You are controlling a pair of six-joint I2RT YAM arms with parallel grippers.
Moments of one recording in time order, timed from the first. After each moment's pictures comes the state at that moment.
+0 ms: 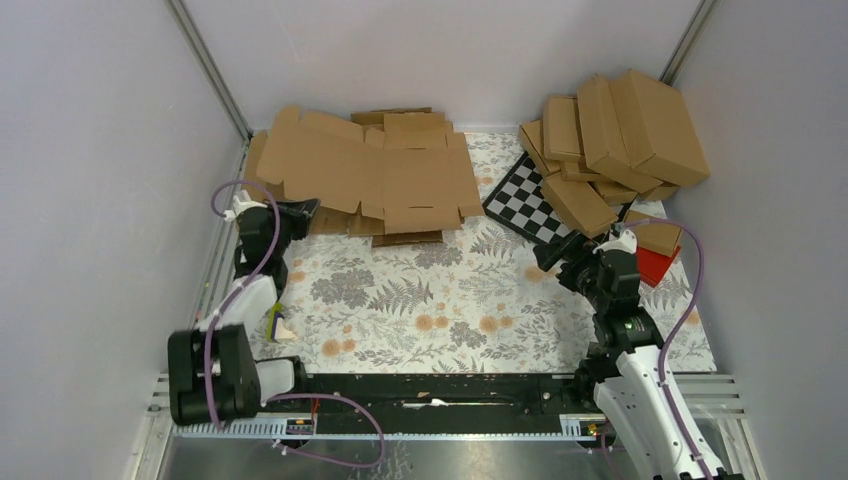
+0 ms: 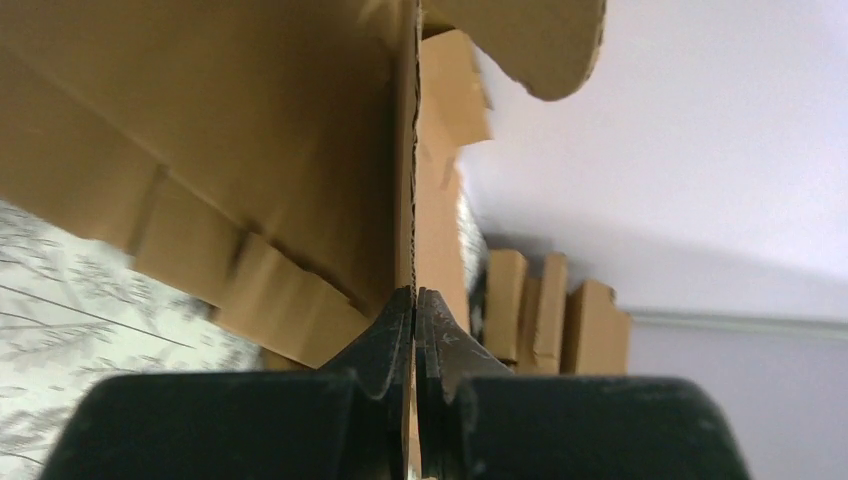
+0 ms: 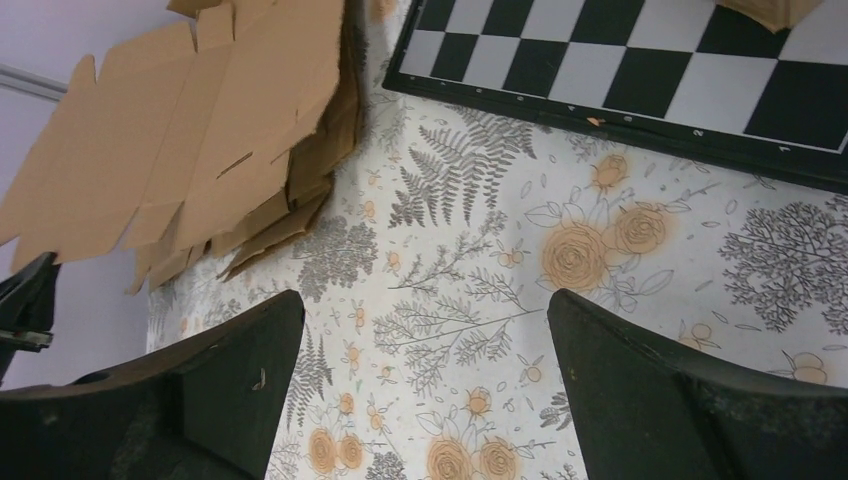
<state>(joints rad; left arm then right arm) 0.13 1.26 0.52 0.46 0.21 -1.20 0.13 0.56 0.40 -0.25 -0.08 0.73</state>
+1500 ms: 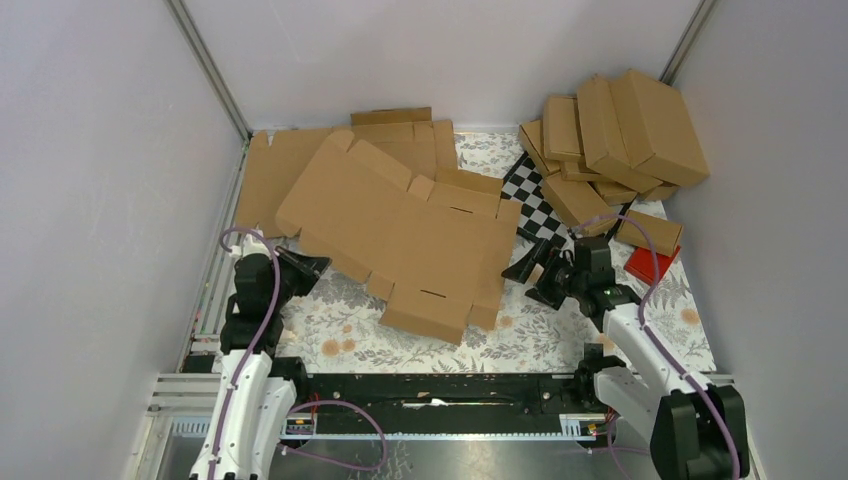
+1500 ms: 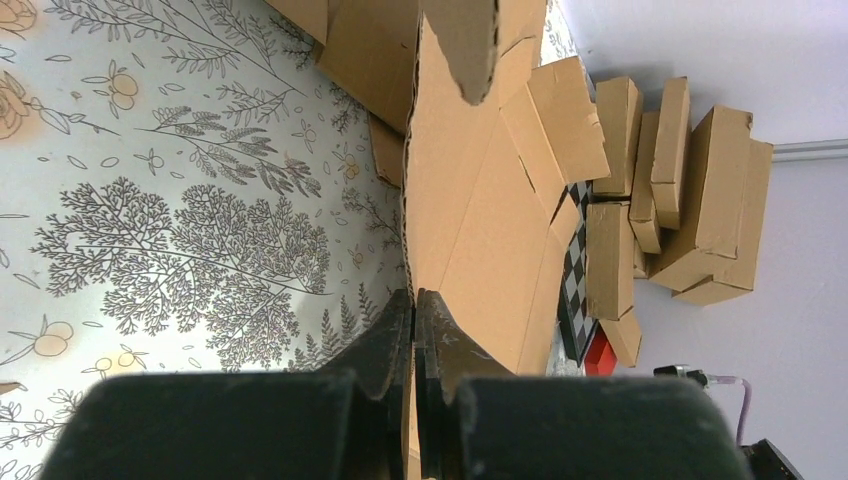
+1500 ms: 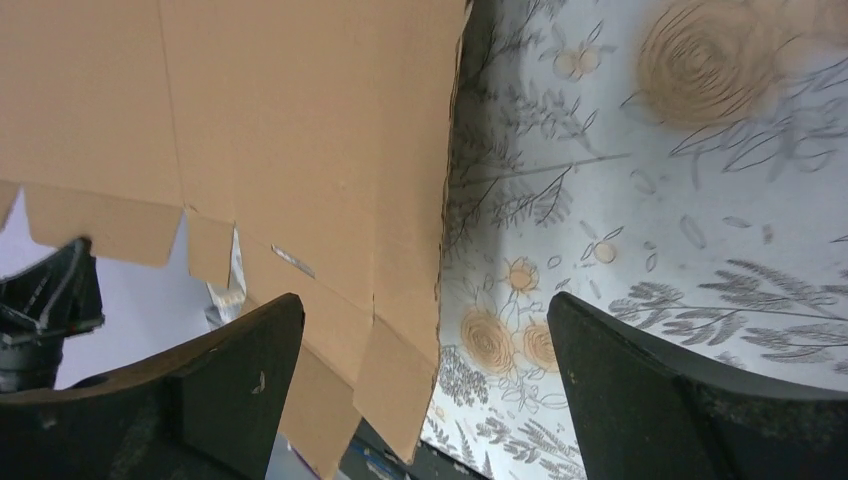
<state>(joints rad) 0.04 0.53 0.41 -0.32 0.27 -0.94 0.15 0.91 0.42 -0.25 -0.44 0.80</state>
